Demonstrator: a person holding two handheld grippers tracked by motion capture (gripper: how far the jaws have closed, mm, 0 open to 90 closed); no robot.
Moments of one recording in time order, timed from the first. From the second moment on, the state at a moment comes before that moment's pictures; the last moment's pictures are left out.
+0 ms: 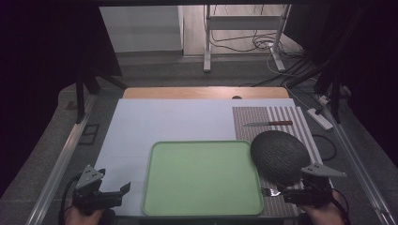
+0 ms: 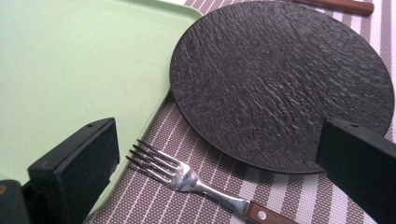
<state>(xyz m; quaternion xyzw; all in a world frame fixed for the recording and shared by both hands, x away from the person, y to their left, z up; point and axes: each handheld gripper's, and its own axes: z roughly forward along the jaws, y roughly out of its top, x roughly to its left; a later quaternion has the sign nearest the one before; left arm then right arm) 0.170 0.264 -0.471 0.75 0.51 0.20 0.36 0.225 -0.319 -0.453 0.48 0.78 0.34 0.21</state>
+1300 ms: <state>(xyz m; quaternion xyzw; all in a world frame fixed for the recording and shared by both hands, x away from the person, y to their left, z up) 0.171 0.265 -0.471 0.75 0.51 0.19 0.36 0.236 -0.318 -0.446 0.47 0.78 0.36 0.19</state>
